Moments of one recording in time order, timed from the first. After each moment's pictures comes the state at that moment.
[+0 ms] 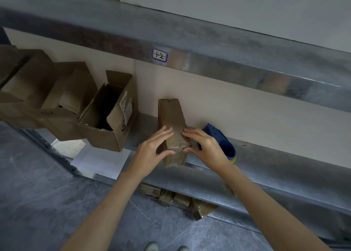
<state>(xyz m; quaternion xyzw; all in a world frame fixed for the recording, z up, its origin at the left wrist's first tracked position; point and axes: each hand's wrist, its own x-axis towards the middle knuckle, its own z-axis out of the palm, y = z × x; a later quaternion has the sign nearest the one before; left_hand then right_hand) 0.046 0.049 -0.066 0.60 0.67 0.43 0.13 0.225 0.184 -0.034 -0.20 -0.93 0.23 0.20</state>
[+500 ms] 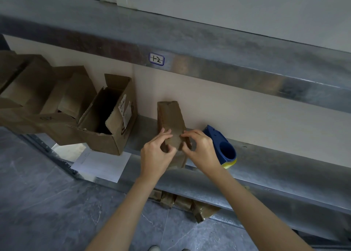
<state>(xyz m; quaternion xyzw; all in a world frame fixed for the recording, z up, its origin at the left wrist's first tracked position) 0.080 0.064 -0.058 0.45 0.73 0.51 0.04 0.203 0.167 -0.035 -0.29 -0.88 0.25 0.29</state>
